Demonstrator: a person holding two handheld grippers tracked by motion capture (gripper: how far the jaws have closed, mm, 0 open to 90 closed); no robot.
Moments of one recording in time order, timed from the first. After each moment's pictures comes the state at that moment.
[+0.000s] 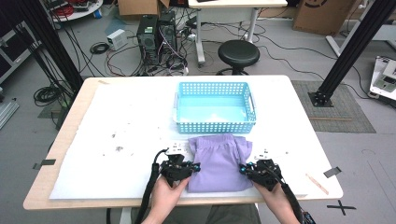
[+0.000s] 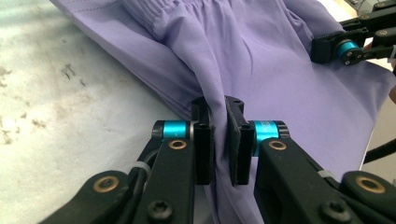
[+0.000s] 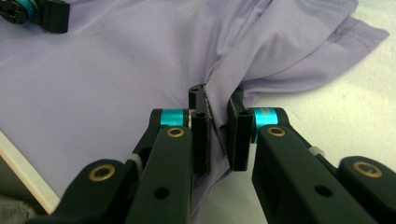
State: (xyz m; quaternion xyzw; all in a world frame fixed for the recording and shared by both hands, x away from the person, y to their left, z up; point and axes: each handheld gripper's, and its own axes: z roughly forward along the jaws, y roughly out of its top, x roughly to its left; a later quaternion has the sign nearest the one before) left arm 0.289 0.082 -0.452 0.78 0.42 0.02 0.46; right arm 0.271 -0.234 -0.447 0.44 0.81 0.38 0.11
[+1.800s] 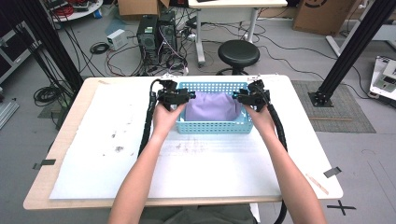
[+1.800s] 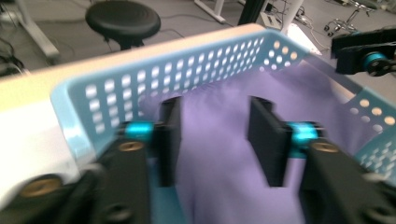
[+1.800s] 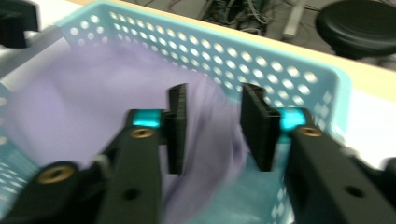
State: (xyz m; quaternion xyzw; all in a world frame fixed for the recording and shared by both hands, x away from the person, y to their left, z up) left arm 0.486 0.109 -0.375 0.74 0.42 0.13 0.51; right arm 0.477 -0.220 -0.359 0.46 0.76 0.41 0.20
